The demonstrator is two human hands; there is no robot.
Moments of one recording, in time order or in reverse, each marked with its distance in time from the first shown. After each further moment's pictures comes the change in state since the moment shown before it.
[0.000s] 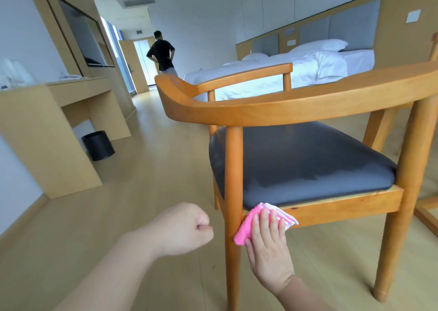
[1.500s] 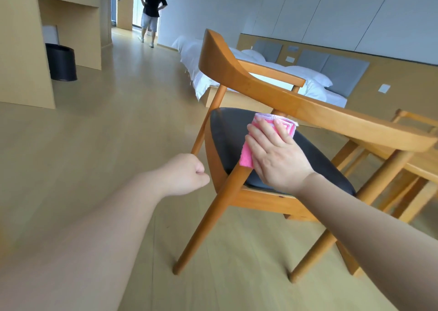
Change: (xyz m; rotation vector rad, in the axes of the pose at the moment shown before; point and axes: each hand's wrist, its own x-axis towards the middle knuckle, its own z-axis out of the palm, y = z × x) left_hand 0.007 -0.051 0.010 -0.520 0.243 -0.079; right_hand 0.189 -0.017 -0.148 -0.600 -0.275 -0.700
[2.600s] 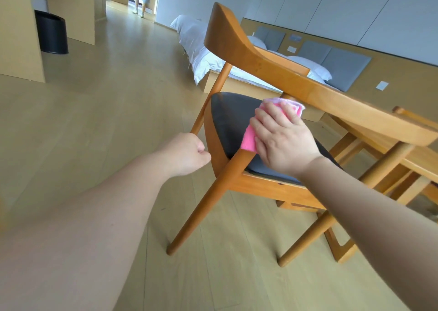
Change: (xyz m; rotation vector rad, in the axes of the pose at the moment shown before) left_hand 0.011 -0.016 0.014 0.021 0.145 0.003; right_hand 0.005 0.002 0.000 -0.022 -0.003 -0.006
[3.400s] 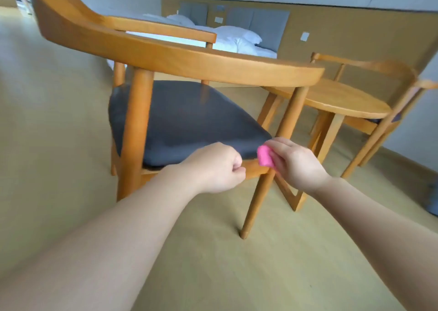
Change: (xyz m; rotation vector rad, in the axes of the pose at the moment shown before) left_hand 0.008 0.195 0.121 0.153 -0.279 0.545; right_hand -0.208 0.074 0.047 0.669 -0.159 0.546
